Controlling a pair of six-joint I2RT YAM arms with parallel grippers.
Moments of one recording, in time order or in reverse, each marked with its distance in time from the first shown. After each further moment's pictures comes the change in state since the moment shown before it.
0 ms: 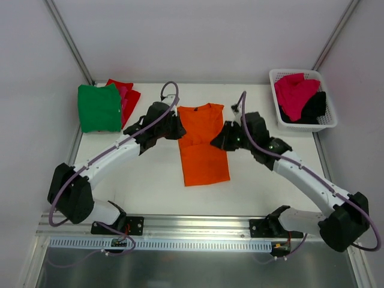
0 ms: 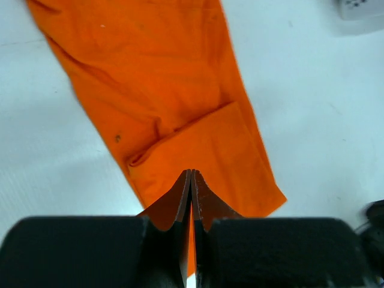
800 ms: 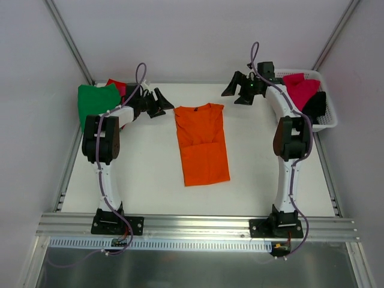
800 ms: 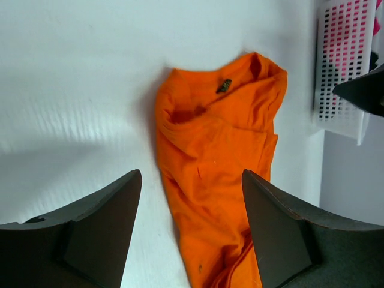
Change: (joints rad) left arm 0.505 0.714 0.358 0.318 0.588 -0.156; right arm -0.527 1.106 1.157 -0.344 -0.364 -0.238
